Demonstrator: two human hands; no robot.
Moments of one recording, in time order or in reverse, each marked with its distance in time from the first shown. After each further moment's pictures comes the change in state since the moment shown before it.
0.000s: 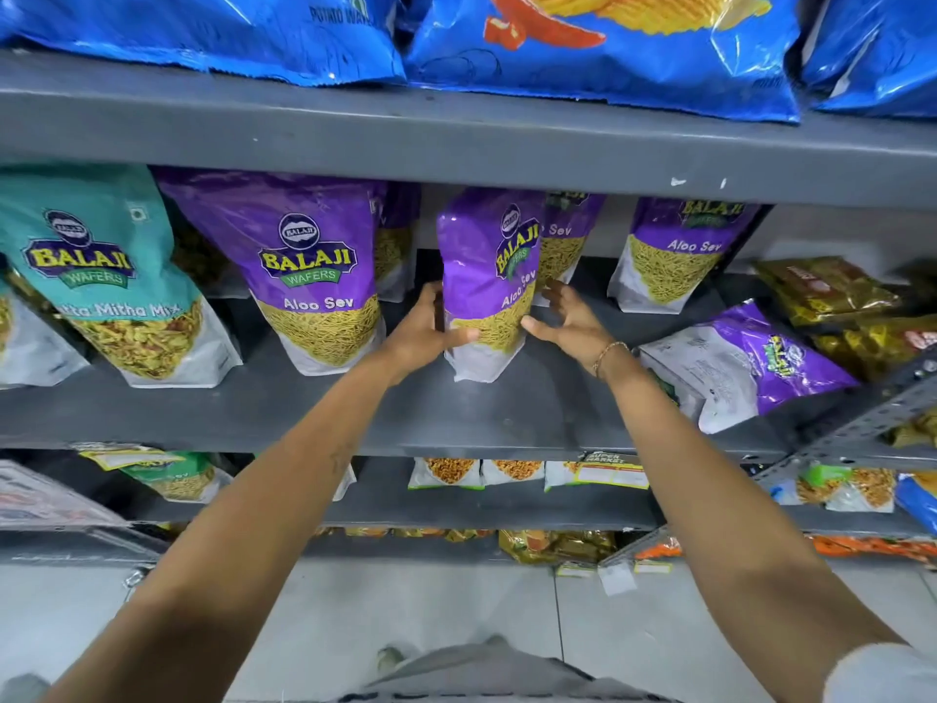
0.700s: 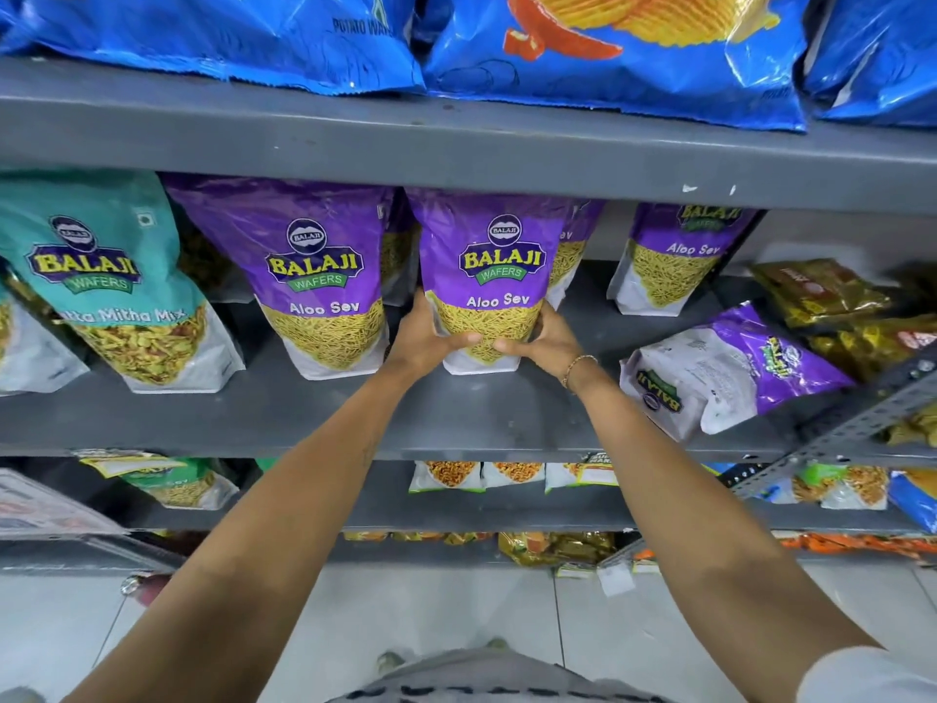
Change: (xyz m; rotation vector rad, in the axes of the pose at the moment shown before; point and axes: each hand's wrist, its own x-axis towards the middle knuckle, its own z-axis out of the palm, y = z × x) left_hand 0.005 -0.012 -0.002 0.165 0.191 0.010; right_hand -0.006 -0.003 0.036 0.003 0.011 -0.012
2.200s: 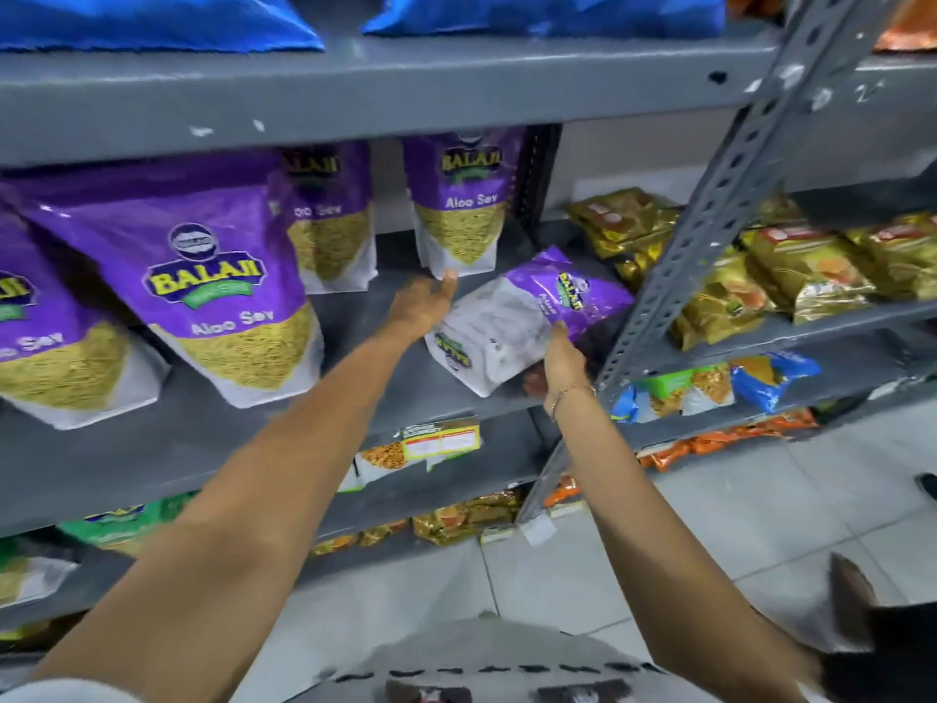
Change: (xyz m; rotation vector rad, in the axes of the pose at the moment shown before) left_hand 0.020 0.113 0.251 0.456 -0.268 -0.089; right_hand -0.137 0.073 -0.189 0.552 0.740 0.696
